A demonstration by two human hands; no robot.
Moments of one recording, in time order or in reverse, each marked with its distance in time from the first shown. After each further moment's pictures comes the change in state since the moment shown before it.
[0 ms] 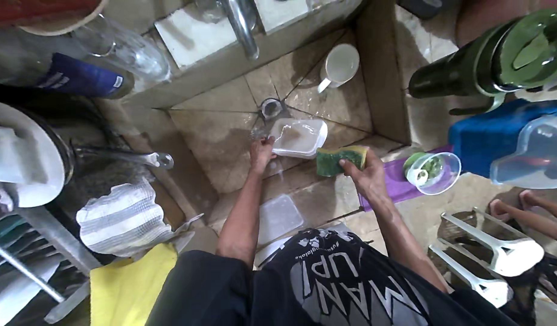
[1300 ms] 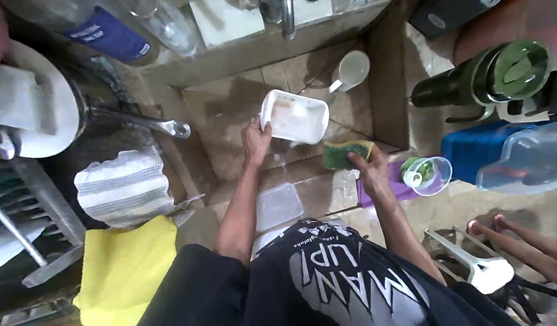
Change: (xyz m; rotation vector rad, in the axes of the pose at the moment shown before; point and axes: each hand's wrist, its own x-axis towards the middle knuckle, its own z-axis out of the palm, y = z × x) left_hand -0.047 0.010 -0.050 0.300 0.350 0.556; right_hand -0.010 -0.012 0.000 0.093 -0.038 0.065
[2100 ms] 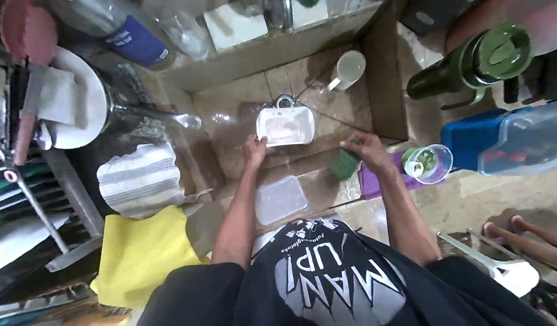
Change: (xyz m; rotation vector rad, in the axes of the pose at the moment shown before) left_hand -0.024 -0.048 0.001 -0.355 -0.174 -0.345; right_hand 0.036 0.007 -0.009 -0.144 -0.178 0.051
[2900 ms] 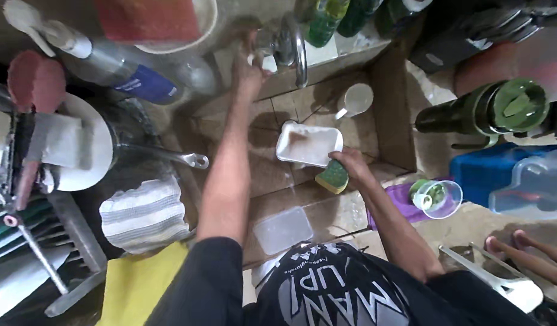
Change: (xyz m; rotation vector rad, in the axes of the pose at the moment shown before) left_hand 0.109 0.242 -0.052 0.003 -0.013 0.417; right_hand 0.072 -0.033 0.052 0.178 0.049 0.221
